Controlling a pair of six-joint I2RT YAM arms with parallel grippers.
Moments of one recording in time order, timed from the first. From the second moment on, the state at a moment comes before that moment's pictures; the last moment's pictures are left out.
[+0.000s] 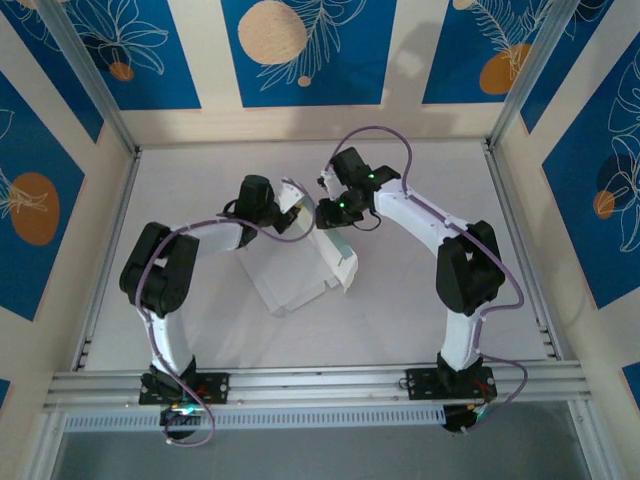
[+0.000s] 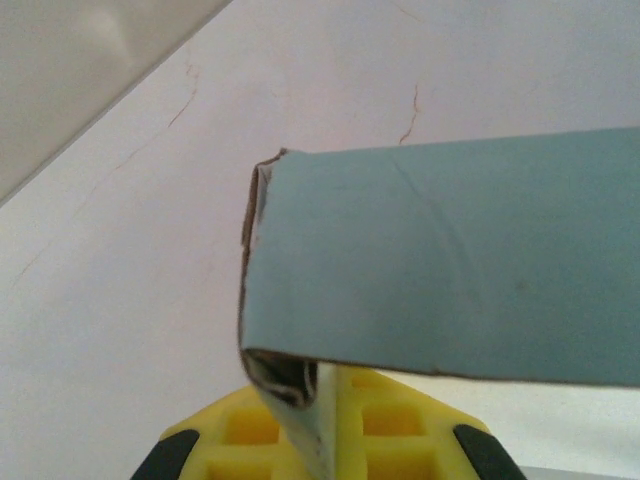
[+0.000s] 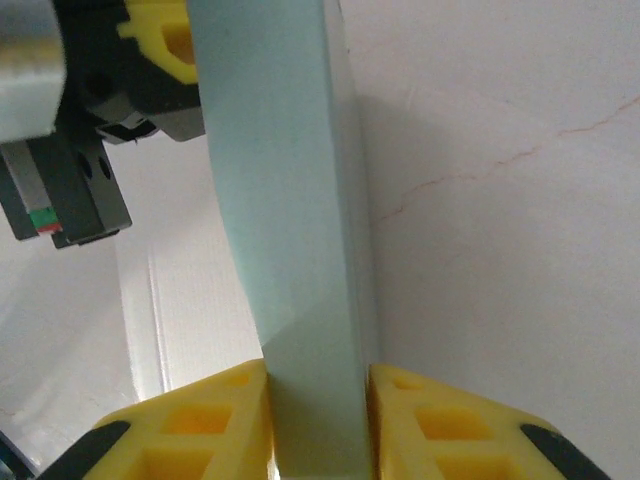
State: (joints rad) left arm -0.42 1.87 1.07 0.26 0.28 0.42; right arm 0.55 1.88 1.60 -0.83 -0.30 0.25
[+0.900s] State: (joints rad) left arm -0.59 1.91 0.72 1.01 -0.12 0.10; right arm 0.44 1.74 1.60 -0.71 -0.56 0.56
